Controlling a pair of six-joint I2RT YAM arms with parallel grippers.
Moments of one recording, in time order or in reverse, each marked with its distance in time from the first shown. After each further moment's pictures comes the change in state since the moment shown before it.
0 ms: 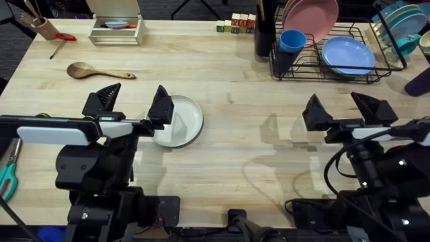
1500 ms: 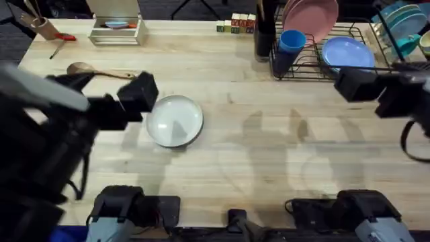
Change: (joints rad) left arm 0.000 0.331 0.647 -0.599 -0.015 -0.049; right arm 0.000 0.516 0.730 -0.488 0.007 -0.031
